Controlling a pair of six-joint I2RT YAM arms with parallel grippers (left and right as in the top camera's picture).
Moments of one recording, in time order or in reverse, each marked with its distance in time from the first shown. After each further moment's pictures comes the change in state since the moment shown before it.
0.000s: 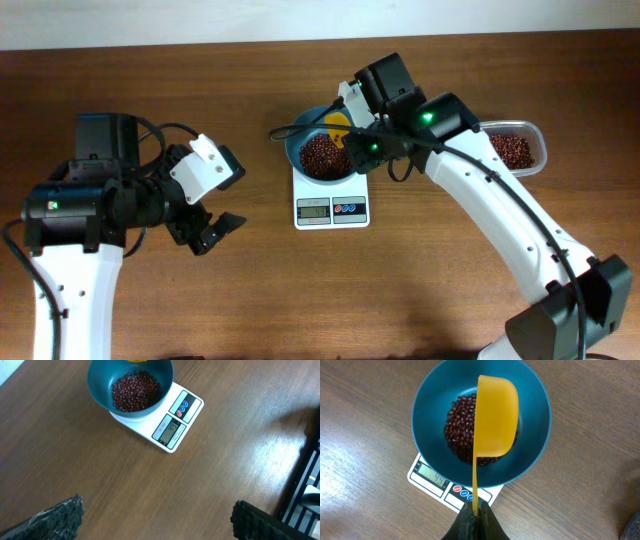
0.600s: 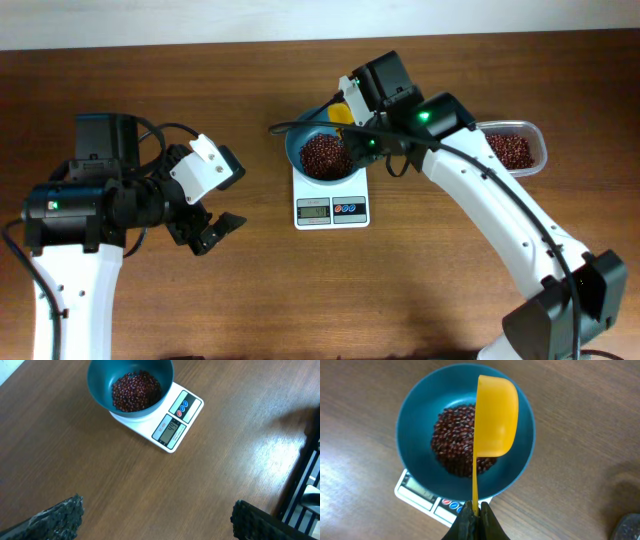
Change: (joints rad) left arm 0.000 0.000 0.000 0.000 0.000 0.000; right arm 0.001 0.022 0.000 0.058 0.066 0.021
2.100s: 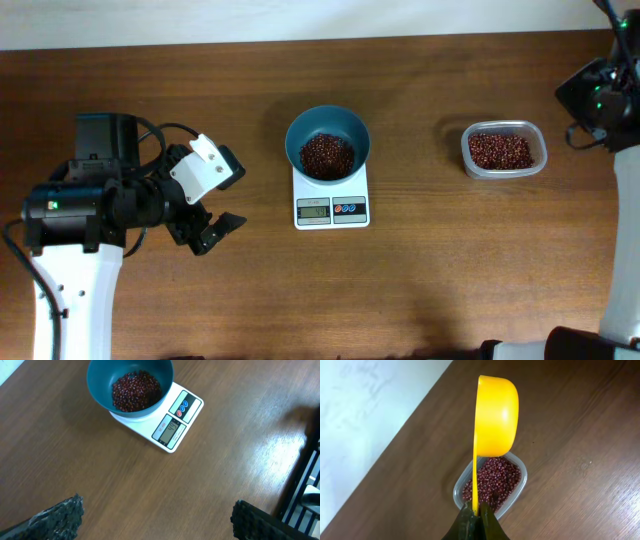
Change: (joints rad) left arm 0.000 0.000 0.000 0.000 0.000 0.000; right arm -0.698 -0.193 0.165 -0.199 0.223 0.707
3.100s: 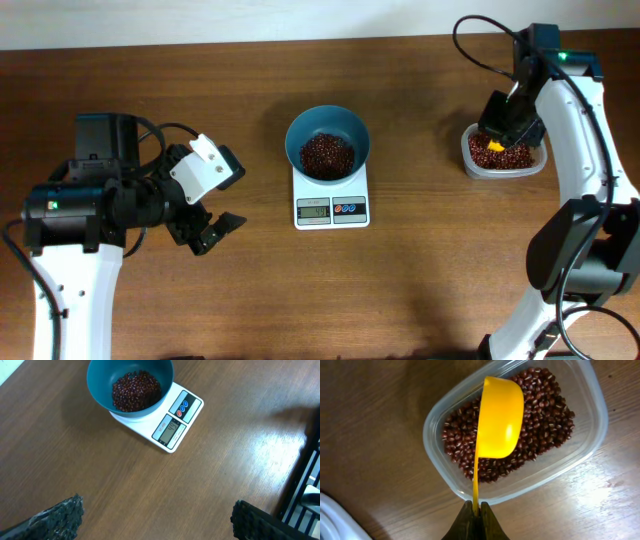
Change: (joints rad) left arm 0.000 0.000 0.000 0.000 0.000 0.000; right arm 0.102 0.411 -0.002 -0.090 -0.156 -0.296
